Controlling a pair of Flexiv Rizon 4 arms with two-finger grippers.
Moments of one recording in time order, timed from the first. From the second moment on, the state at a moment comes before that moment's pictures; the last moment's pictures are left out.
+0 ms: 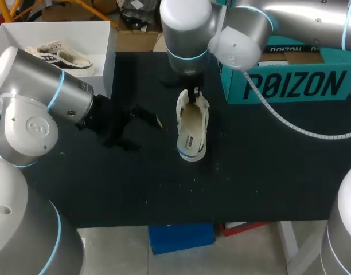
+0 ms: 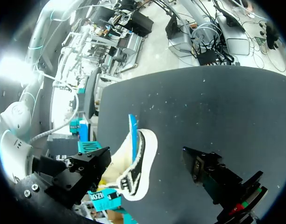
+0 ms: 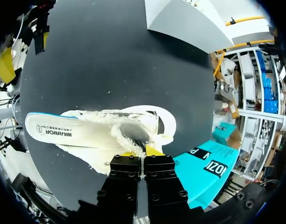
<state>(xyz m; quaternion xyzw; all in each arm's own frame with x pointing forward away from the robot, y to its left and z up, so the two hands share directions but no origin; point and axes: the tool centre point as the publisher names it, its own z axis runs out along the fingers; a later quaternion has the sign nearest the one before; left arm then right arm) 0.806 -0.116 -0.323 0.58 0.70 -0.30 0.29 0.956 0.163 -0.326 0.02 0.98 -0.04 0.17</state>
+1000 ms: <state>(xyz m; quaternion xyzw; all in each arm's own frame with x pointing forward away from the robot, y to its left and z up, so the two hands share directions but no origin) 0.814 -0.159 -0.330 0.57 0.68 -0.38 0.28 0.955 0.148 -0.331 0.05 0.98 -0.05 0.18</state>
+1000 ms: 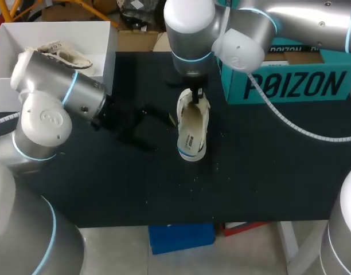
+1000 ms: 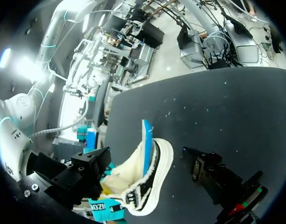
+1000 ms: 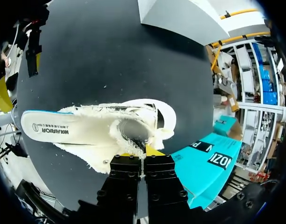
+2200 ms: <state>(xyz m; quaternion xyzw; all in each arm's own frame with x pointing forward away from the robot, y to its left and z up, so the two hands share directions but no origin) 0.850 -0.212 -0.366 0.60 0.66 -0.39 0.23 0.948 0.136 -0.342 0.07 0.98 -0.04 0.18</state>
